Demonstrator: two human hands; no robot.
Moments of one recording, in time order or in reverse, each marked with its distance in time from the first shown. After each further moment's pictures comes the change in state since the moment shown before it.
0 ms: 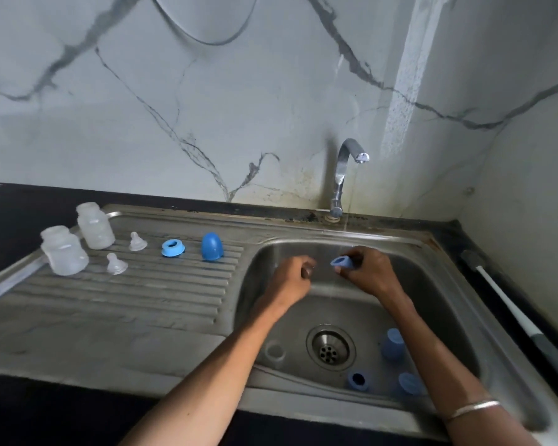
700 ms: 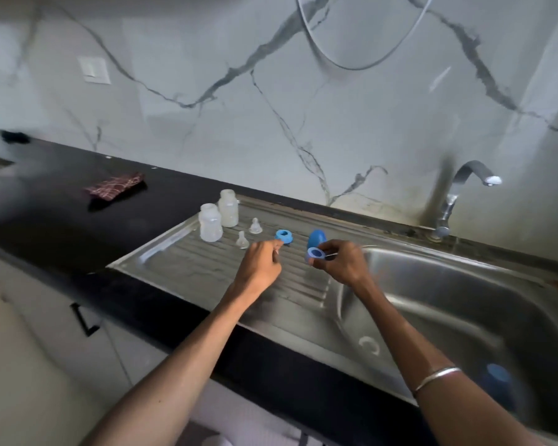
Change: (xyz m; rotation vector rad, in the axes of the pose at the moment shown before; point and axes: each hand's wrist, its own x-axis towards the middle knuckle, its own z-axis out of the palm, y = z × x) left_hand -0.115 -0.108 -0.201 0.228 0.465 -0.111; right_hand -0.028 -0.195 0.128 0.231 -0.248 -0.167
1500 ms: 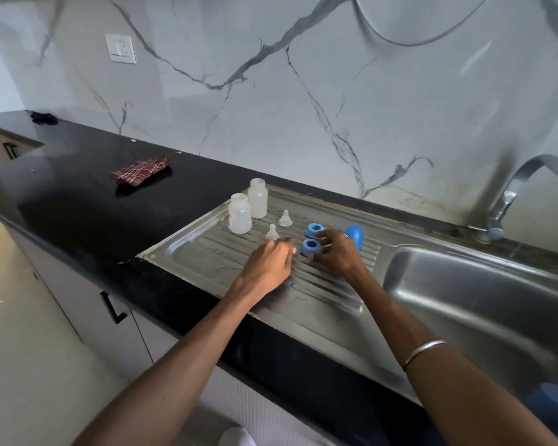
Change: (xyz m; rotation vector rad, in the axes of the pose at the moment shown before) left_hand 0.006 -0.051 -0.025 0.301 -0.122 0.148; right_hand 0.045 -0.023 0.079 -0.095 -0.092 -0.056
